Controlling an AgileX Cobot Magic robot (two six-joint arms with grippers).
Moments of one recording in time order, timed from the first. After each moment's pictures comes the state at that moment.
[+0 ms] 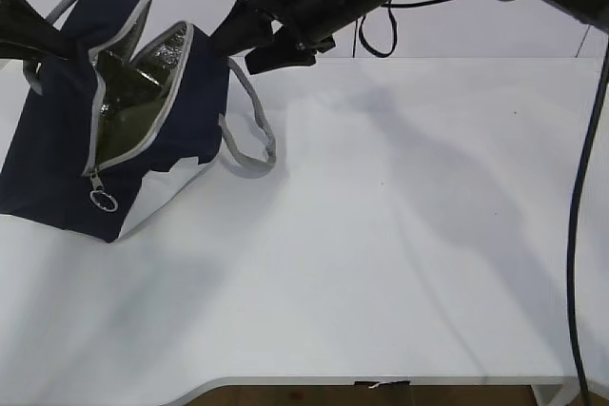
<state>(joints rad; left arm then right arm) 0.17 1.91 -1.59 -0.93 1.21 0.41 0.31 2.37 -2.29 0.96 1.17 -0.54</state>
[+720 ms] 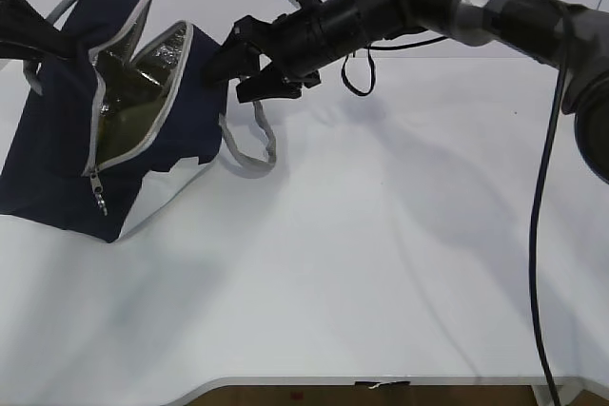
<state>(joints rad) 0.17 1.91 -1.59 -0.93 1.21 0.41 0.33 2.48 -2.29 1.05 1.09 -0.54</state>
